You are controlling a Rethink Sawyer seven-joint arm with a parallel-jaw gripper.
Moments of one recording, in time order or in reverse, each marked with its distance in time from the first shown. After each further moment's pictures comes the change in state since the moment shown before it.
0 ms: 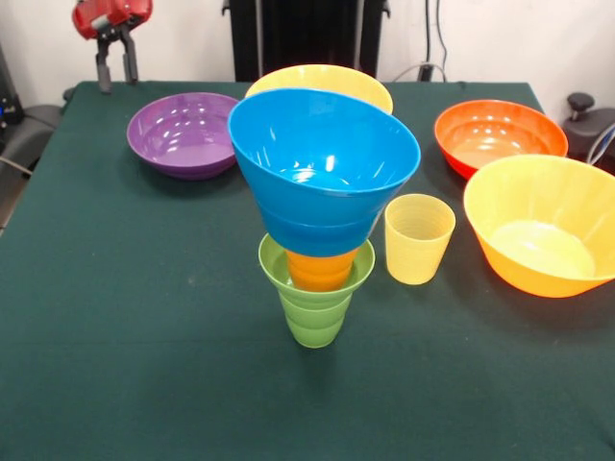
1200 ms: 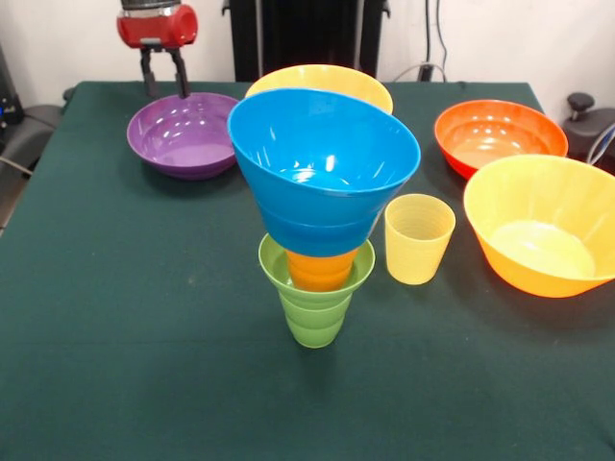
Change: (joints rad) arm 0.341 -0.098 -0.331 -0.049 0.022 0.185 0.000
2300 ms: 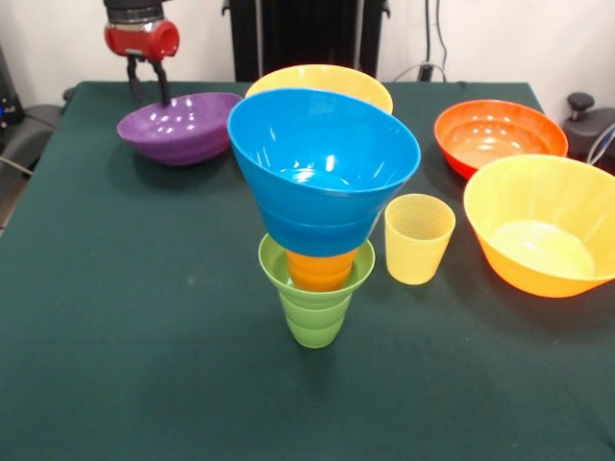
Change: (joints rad) arm -0.011 0.106 -0.120 -0.087 0.000 -0.001 0.000
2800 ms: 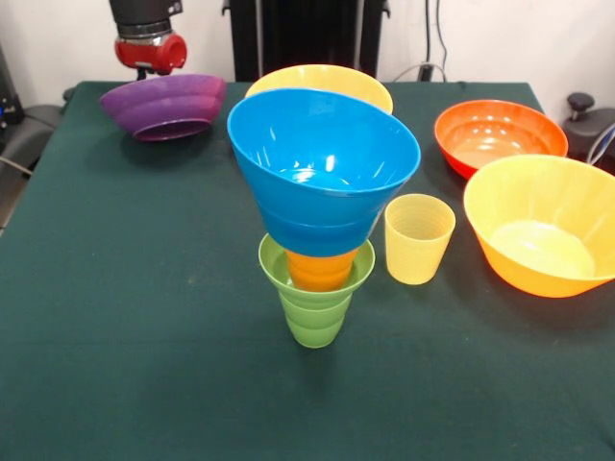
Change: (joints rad) arm -0.001 0.069 -0.031 -0.031 -0.030 -0.029 0.000
